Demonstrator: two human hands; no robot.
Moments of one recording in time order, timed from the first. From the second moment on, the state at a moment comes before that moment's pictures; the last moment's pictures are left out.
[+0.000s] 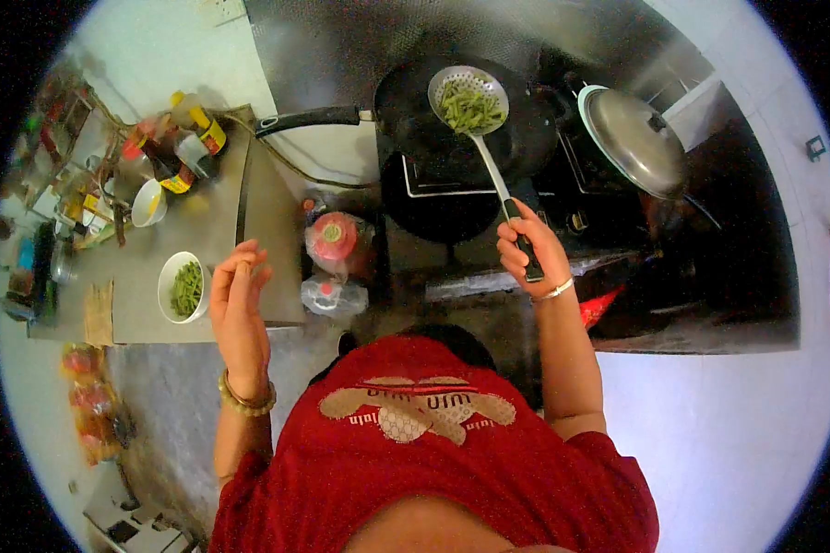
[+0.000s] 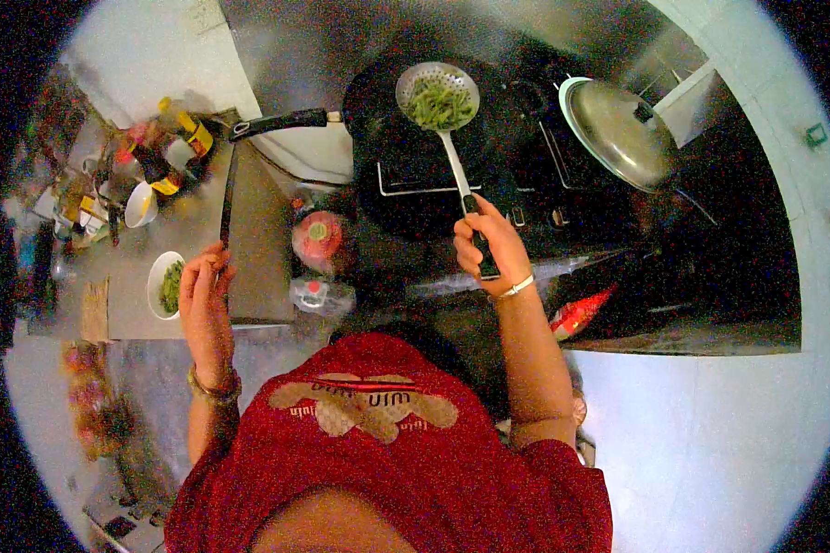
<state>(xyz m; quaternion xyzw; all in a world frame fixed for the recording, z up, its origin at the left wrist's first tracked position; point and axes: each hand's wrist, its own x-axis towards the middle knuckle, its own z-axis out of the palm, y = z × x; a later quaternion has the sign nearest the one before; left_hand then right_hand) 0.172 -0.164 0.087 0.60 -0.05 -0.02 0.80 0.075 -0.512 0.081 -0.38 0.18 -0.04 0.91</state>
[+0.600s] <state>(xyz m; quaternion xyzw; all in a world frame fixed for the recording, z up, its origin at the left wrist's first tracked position) 0.112 -0.069 -0.019 0.55 0.19 0.02 0.81 0.043 -0.539 0.150 -0.31 0.16 0.10 0.93</state>
